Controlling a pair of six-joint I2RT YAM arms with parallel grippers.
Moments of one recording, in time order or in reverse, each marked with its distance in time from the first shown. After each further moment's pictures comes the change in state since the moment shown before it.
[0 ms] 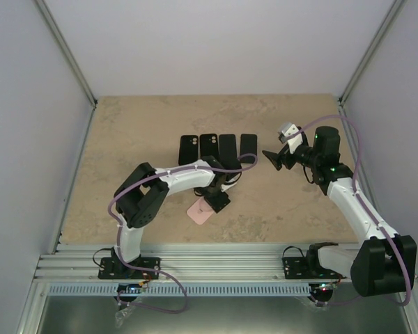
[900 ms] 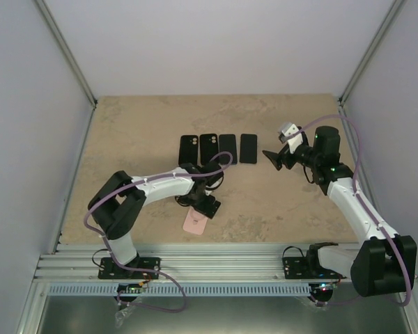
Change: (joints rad) left arm 0.067 -0.224 -0.282 0.109 0.139 -0.251; right arm 0.000 -0.001 0.005 -0.006 0.008 0.000
